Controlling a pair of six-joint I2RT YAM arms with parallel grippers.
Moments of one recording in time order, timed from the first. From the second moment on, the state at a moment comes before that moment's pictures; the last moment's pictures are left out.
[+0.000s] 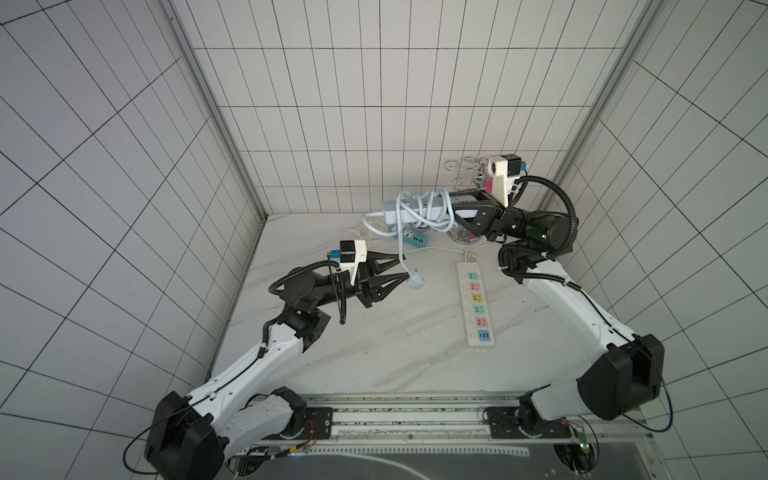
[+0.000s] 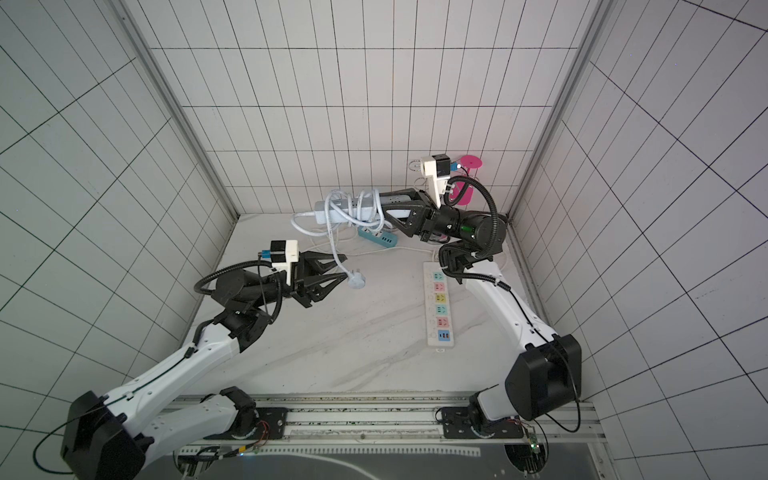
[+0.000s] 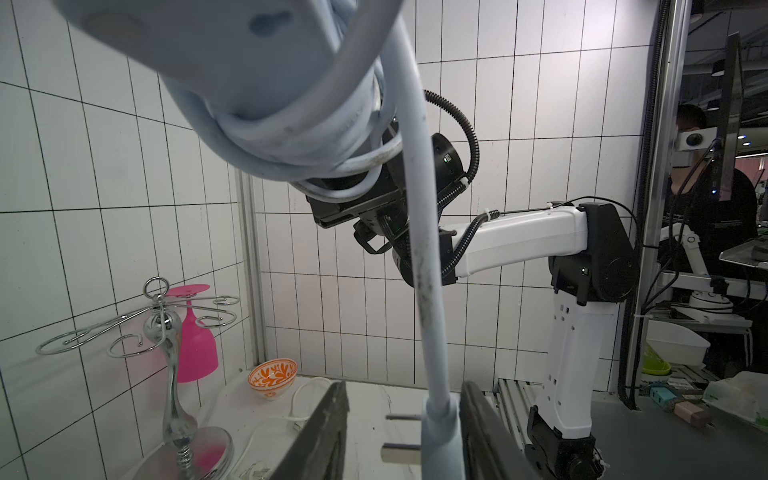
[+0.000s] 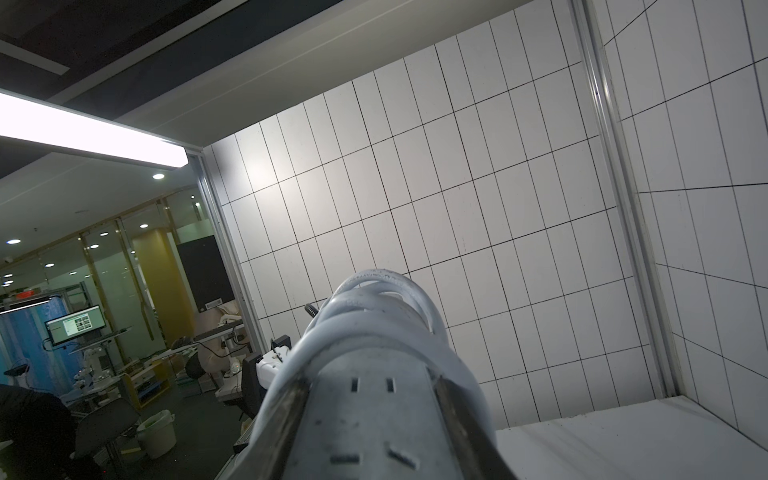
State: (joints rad) left arm -0.54 1.08 0.77 0.75 0.84 -0.32; right arm 0.35 1.45 1.33 1.11 -1.07 1.23
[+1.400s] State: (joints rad) left arm -0.39 1.29 0.80 0.38 0.74 0.11; right arm 0.39 1.29 1.03 0.08 -1.23 0.17
